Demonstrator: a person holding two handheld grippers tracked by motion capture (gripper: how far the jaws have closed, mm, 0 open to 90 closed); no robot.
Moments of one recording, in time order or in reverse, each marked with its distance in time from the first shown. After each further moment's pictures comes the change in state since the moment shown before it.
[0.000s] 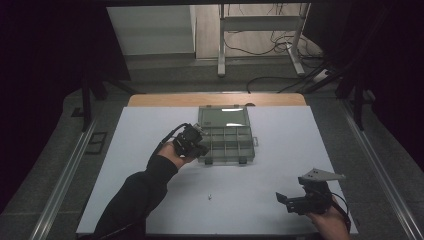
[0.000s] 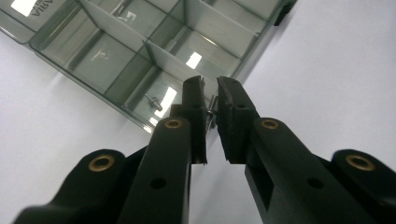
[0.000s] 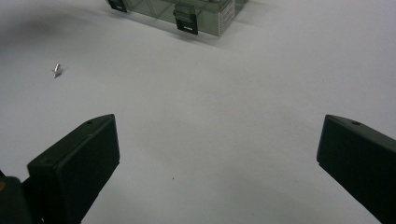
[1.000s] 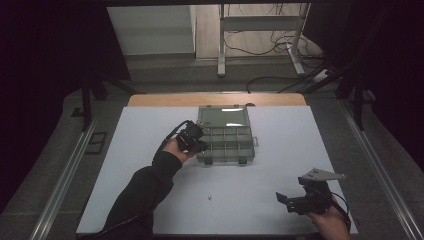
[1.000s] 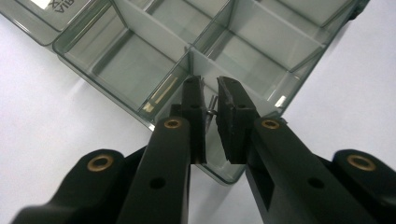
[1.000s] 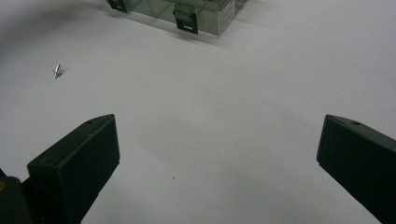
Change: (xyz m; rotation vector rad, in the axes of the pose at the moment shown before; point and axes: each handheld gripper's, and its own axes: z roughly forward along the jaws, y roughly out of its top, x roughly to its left) left arm 0.021 0.006 0.027 0.003 0.044 -0.042; right arm -0.001 0.000 0.000 0.003 0.005 0.007
